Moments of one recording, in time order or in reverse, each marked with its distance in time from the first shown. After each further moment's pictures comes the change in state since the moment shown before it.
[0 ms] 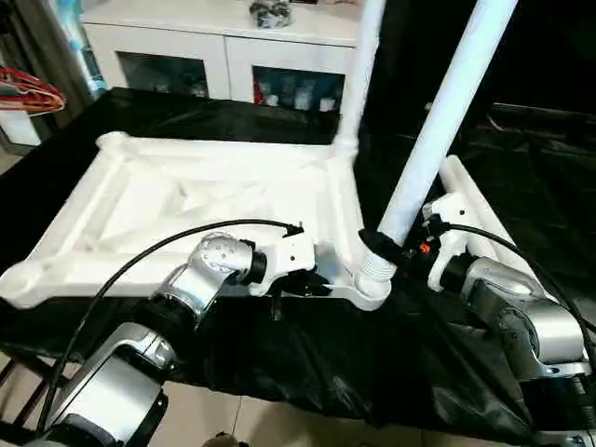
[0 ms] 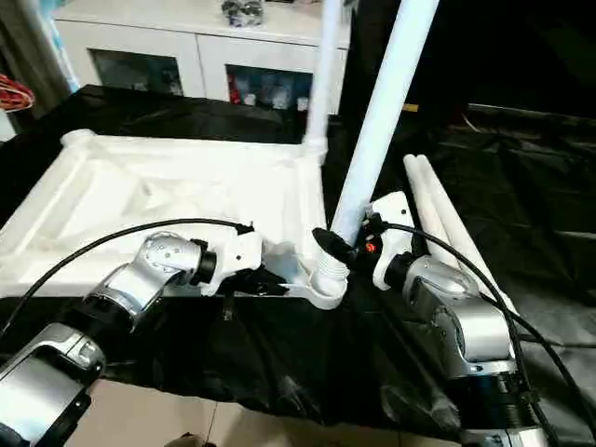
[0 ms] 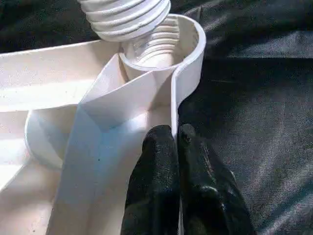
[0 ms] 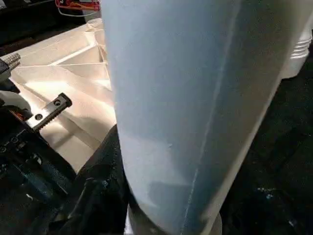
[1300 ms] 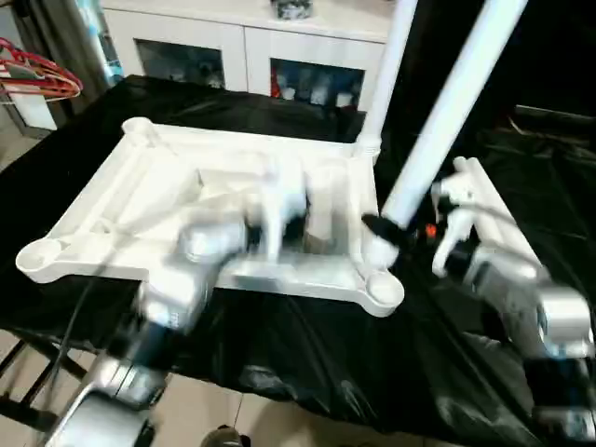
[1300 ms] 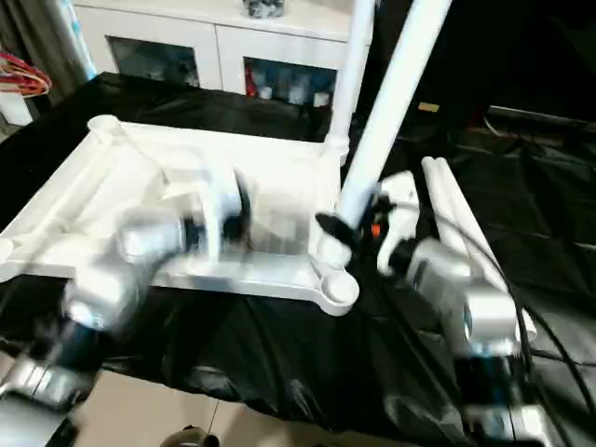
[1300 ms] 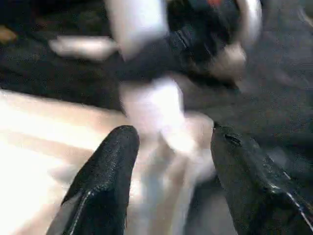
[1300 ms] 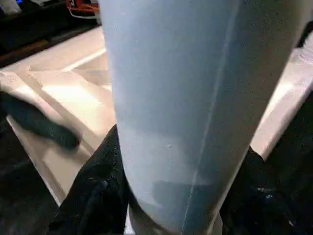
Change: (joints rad) left arm 0.190 0.047 0.107 -0.540 -0.239 0.359 0.096; right arm -0.038 -0.012 -0.034 0.034 0.029 0.035 0.014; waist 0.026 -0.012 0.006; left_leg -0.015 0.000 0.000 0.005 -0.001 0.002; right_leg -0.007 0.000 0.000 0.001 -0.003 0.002
